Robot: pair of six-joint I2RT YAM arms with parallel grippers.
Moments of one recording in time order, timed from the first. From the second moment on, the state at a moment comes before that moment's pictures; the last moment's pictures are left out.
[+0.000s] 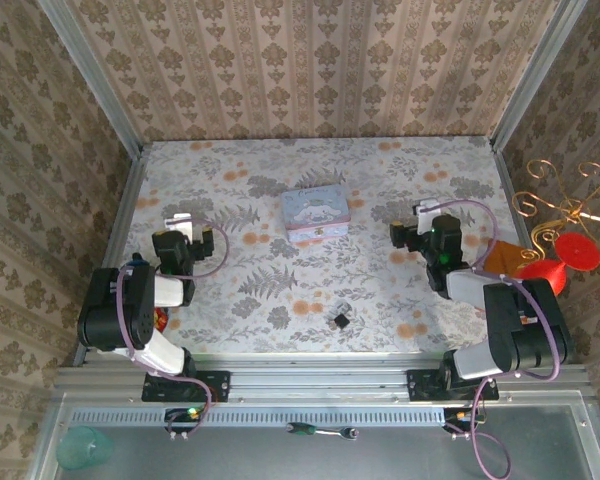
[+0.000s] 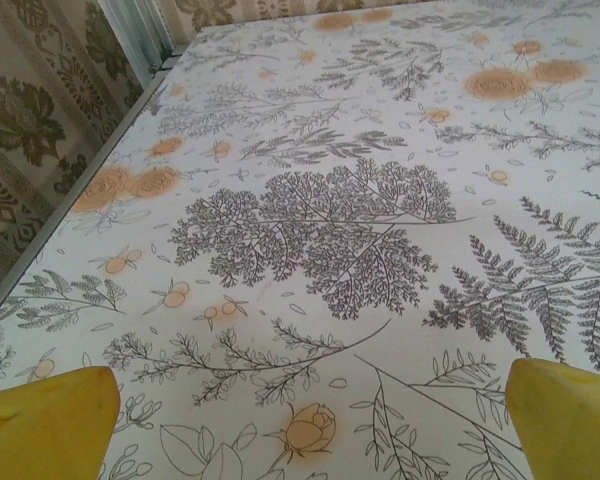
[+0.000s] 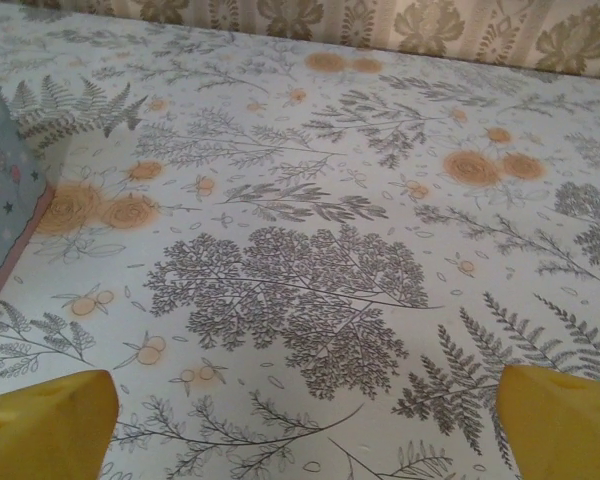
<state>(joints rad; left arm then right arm) -0.03 1.56 0.36 0.83 -0.15 0.09 0.04 1.44 0.44 0.59 0.00 -0.08</state>
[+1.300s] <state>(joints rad) -0.03 1.56 0.36 0.87 -0.18 0.09 0.03 1.52 0.39 0.74 0.05 0.01</state>
